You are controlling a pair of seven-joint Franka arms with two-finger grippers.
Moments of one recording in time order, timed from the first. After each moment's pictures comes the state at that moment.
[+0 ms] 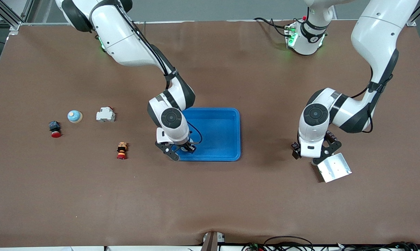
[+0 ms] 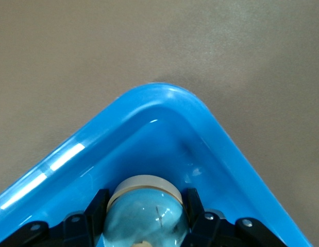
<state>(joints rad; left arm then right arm) 0.17 0.54 -0.51 -1.81 0.72 2.17 -1.28 0.62 0.82 -0.03 -1.50 0.01 2.34 1.27</state>
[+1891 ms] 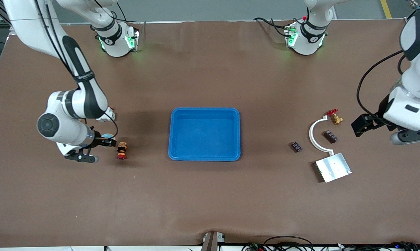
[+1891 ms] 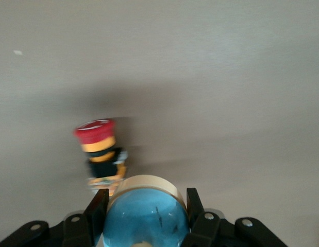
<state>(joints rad) 0.28 0.23 -0.50 -1.38 0.25 1.71 -0.37 0.09 0.45 -0.04 -1.93 0.07 2.28 0.14</state>
